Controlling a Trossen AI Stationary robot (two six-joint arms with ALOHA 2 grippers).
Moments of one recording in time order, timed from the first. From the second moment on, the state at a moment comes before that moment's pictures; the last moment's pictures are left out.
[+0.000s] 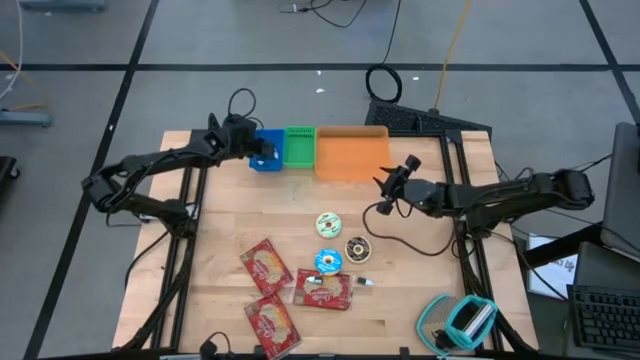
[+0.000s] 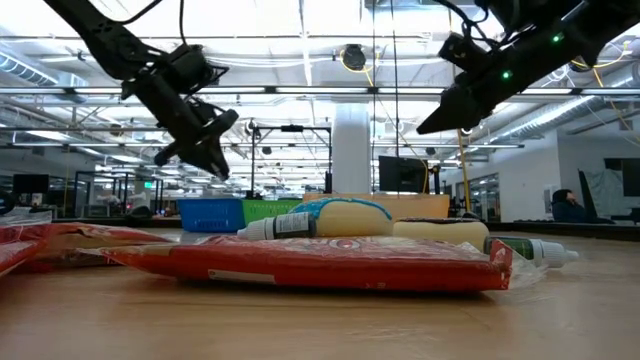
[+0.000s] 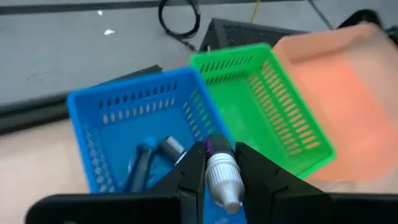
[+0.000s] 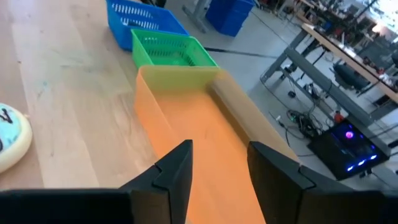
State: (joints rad) left arm 0.77 1.32 0.69 -0.05 -0.01 -0.44; right arm -0.05 1.07 0.50 0.12 0.68 -0.16
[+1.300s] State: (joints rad) left arm 0.66 1.34 0.65 -0.10 -0.22 -0.56; right arm -0.13 0.42 0.19 0.26 0.33 -0.06
